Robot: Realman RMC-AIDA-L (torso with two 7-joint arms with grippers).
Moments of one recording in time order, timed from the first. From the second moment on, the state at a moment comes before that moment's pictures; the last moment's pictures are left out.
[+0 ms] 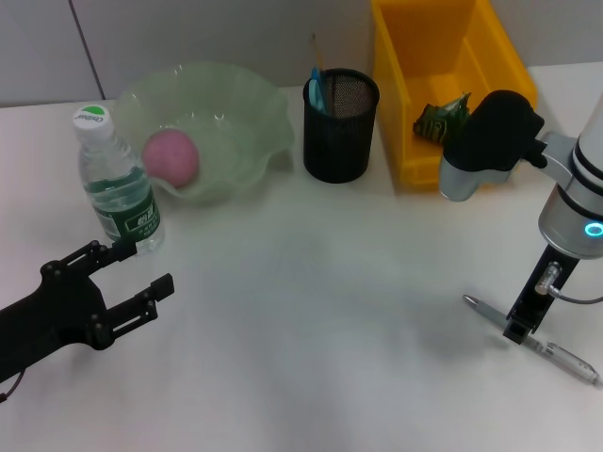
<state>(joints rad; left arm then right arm) -0.33 -2.04 0.85 0.36 1.56 1.48 -0.88 0.73 2.08 -1.39 -1.09 -2.85 -1.70 2.54</state>
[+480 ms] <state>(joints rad) -0.33 -2.04 0.86 0.36 1.56 1.47 -0.88 0.74 2.08 -1.39 -1.06 -2.85 -1.69 2.53</state>
